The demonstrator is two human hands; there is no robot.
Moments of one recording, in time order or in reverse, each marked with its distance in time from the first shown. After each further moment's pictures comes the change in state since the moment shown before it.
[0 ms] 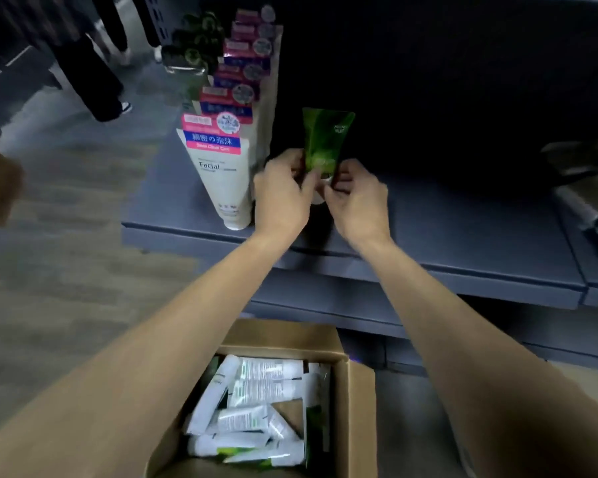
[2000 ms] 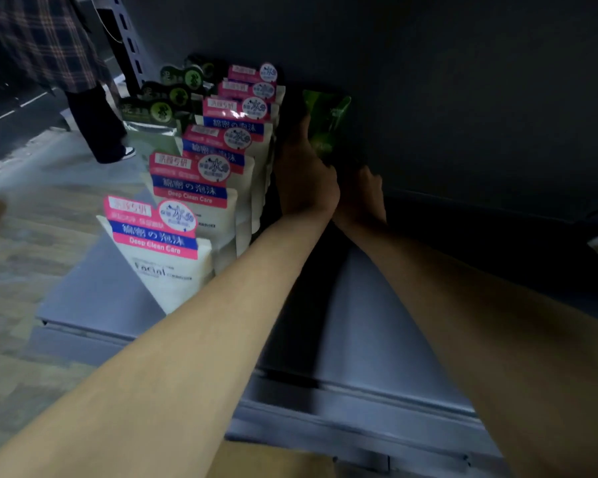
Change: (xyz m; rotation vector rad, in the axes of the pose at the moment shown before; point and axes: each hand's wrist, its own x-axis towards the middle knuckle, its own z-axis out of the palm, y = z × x) left_hand 0.143 0.011 0.066 -0.040 0.215 -0.070; right_hand 0.171 0.016 0.041 -0.461 -0.082 -0.106
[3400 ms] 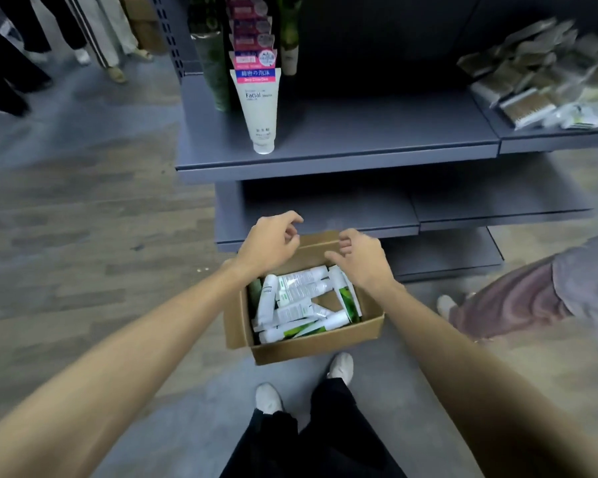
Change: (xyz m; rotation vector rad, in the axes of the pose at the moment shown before) left_hand -0.259 -0.090 -0.284 0.338 -0.932 0.247; right_hand -0.448 -0.087 -0.021 0.141 -0.228 0.505
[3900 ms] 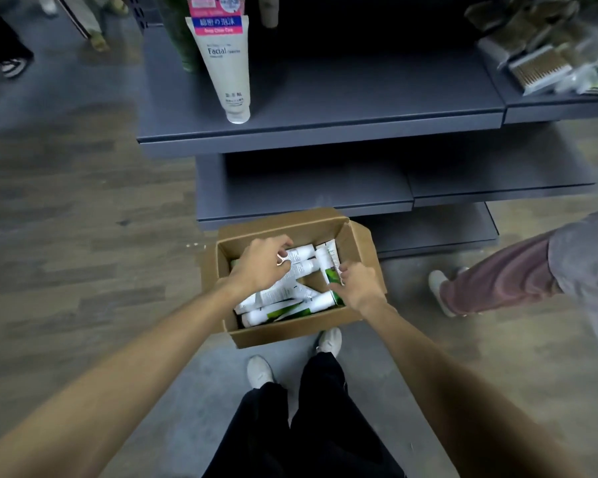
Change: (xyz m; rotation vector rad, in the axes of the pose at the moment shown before) left_hand -0.015 -0.025 0.073 0.036 -0.235 -0.124; right_hand -0.023 0.071 0.033 -0.104 -0.230 0.297
